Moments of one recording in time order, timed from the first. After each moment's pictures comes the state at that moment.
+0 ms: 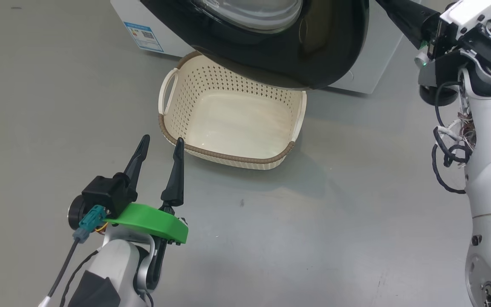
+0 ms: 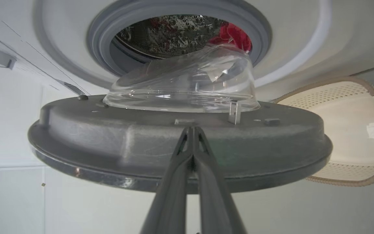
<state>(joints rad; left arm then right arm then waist) -0.33 0.03 -0.36 0.28 -0.47 0.02 -0.25 -0.94 -0.08 -0.03 0.58 1.39 -0.01 0.68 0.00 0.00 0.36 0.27</state>
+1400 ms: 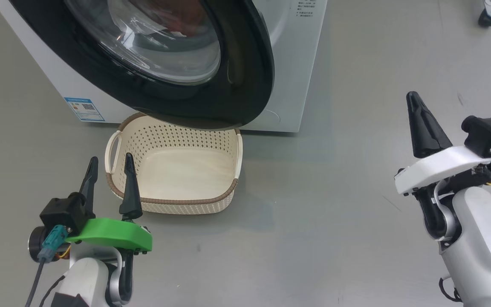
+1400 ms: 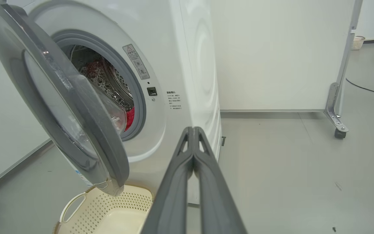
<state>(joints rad) -0.24 0.03 -0.18 0.28 -0.44 0.03 -0.25 -0.41 -0.25 0.31 0.28 0.60 0.09 -0.13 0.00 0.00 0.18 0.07</state>
